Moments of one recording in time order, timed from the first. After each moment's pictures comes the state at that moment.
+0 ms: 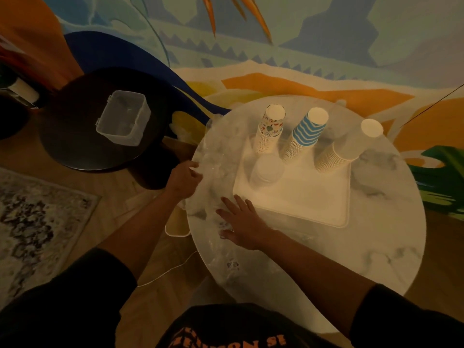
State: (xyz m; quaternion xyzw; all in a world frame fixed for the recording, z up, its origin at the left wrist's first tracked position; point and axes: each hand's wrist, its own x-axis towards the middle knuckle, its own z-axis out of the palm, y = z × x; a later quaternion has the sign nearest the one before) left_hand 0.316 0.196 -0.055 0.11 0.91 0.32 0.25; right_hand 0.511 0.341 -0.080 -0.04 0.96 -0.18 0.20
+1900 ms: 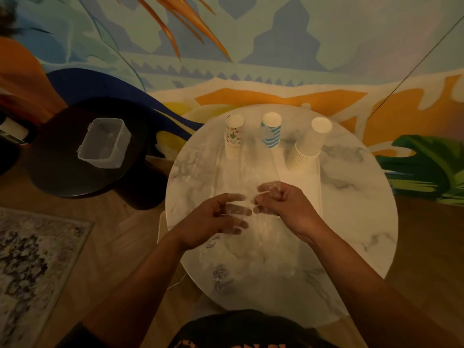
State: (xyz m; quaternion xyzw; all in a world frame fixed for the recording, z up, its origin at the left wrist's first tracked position) left_hand 0.470 0.258 0.062 0.17 0.59 0.58 0.54; right_hand 0.587 0.451 0.068 0.29 0.60 -0.75 -0.02
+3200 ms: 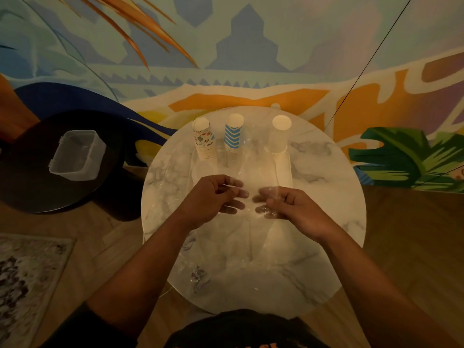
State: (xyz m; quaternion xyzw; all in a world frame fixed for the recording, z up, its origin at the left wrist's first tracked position) left_hand 0.498 0.345 0.093 0.19 0.68 0.54 0.46; right_hand 0.663 0.514 0.073 0.24 0.61 -0.76 0.02
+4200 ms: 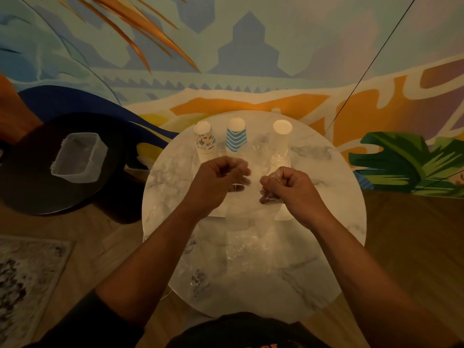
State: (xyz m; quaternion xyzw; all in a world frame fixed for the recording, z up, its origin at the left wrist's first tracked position) left_hand 0.494 0.368 0.118 0.21 0.66 0.63 0.37; right_hand 0.630 0.510 0.106 0.28 0.62 -0.72 -0.13
